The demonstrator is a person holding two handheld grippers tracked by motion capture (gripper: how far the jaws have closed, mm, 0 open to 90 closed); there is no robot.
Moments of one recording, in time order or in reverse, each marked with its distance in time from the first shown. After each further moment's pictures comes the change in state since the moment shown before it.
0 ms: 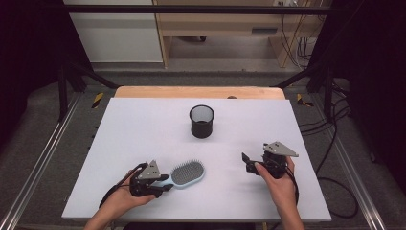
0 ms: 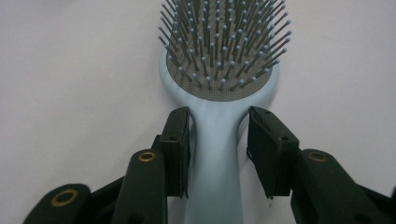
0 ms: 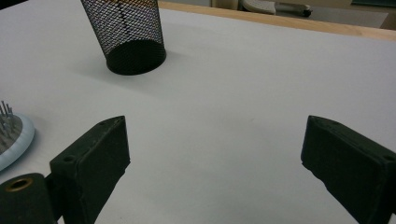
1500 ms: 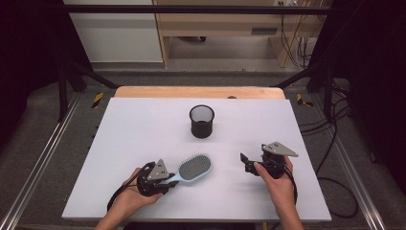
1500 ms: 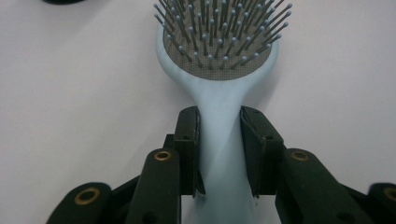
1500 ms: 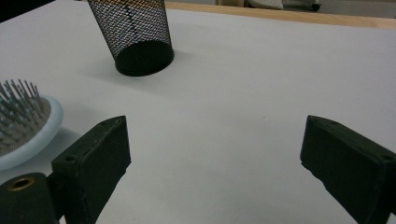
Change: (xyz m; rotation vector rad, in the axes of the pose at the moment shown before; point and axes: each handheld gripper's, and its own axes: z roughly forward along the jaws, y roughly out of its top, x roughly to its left) left arm -0.011 0.020 0.008 -0.014 0.064 0.029; right arm 0.002 -0.001 0.002 0.001 0.030 0.038
